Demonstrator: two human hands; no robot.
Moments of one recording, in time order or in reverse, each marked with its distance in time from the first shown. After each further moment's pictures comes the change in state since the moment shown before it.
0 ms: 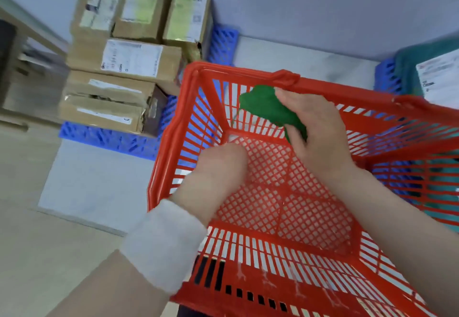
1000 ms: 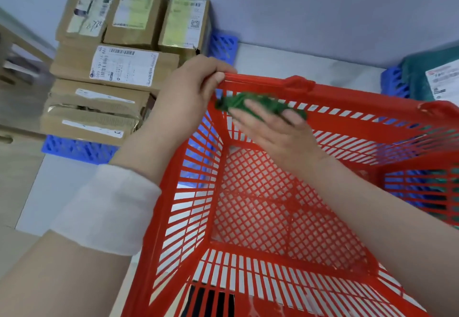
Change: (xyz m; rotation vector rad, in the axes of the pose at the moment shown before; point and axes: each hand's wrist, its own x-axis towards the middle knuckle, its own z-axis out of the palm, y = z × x) left_hand 0.050 -0.075 -0.064 -0.558 0.729 0.325; right_hand 0.019 0.025 0.072 -0.745 0.005 -0.523
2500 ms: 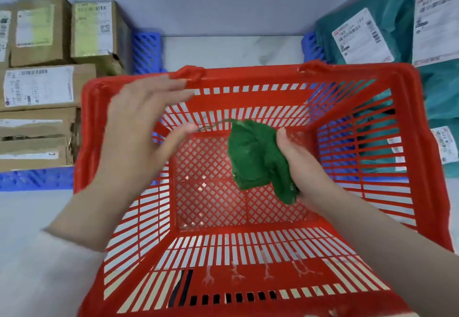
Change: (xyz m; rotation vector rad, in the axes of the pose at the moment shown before) left_hand -0.043 0.066 0.022 0.201 -0.110 0.387; right_hand -0.088 0.009 -0.121 1.690 -0.356 1.840
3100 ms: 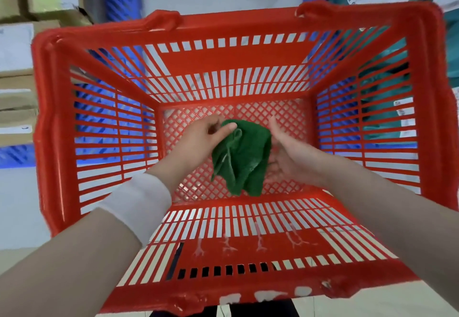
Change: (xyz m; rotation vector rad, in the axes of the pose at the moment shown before) left_hand -0.026 0.017 0.131 -0.645 -0.530 -0.688; right_hand 0.016 0.037 -0.026 -0.025 -0.355 0.493
